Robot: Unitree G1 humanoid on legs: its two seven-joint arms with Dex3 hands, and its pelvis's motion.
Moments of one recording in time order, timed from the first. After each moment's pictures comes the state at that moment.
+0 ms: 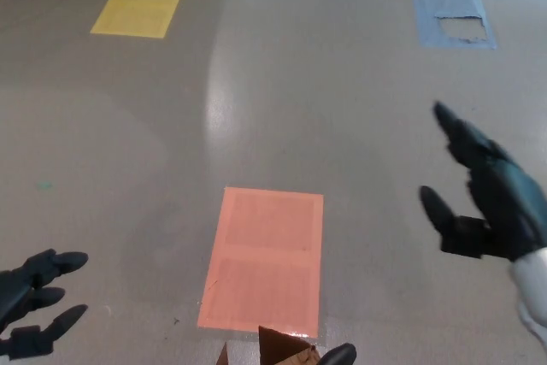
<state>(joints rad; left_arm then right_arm) -0.18 0.60 -0.02 0.74 0.15 -0.32 -0.28 -0.21 -0.37 0.09 0.14 -0.45 -0.14 -0.11</state>
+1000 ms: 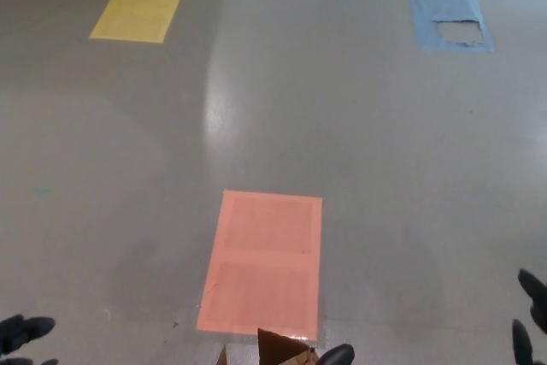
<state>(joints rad) -0.12 0.59 0.02 0.96 0.14 -0.34 -0.25 -0.02 -0.35 -0.09 0.66 -0.22 -0.30 0.03</state>
